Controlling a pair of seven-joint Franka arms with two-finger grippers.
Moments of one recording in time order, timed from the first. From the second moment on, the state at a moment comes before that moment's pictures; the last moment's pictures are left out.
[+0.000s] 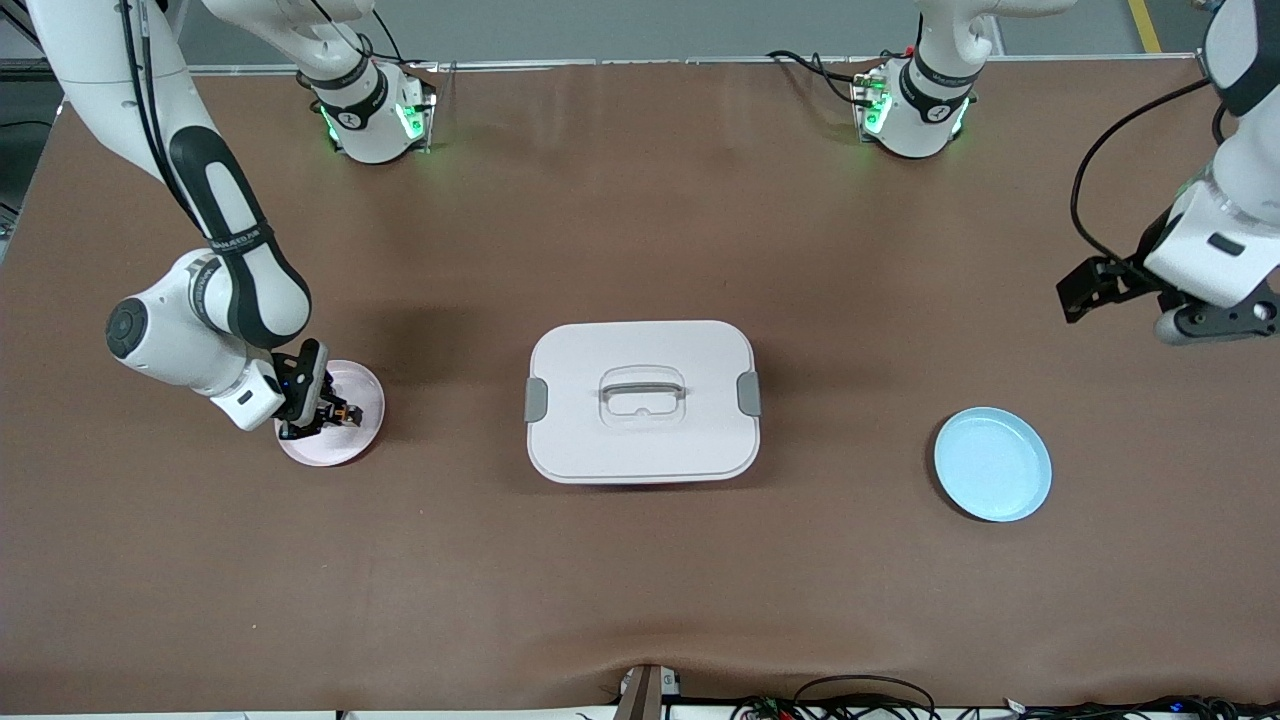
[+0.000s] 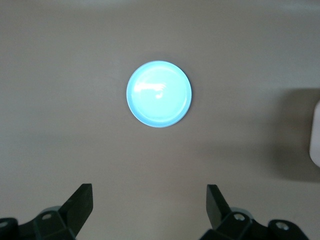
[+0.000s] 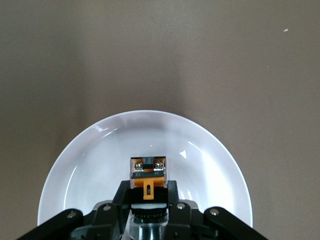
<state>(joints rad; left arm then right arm) -0.11 0.04 0.00 -1.60 0.11 1.66 -0.14 0.04 0.45 -0.07 -2.10 0.48 2.52 -1.90</state>
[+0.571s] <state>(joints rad) -0.10 -0.02 0.00 -1.63 0.08 1.64 -0.06 0.04 0.46 -0.07 -2.02 0.51 2.42 -1.89</state>
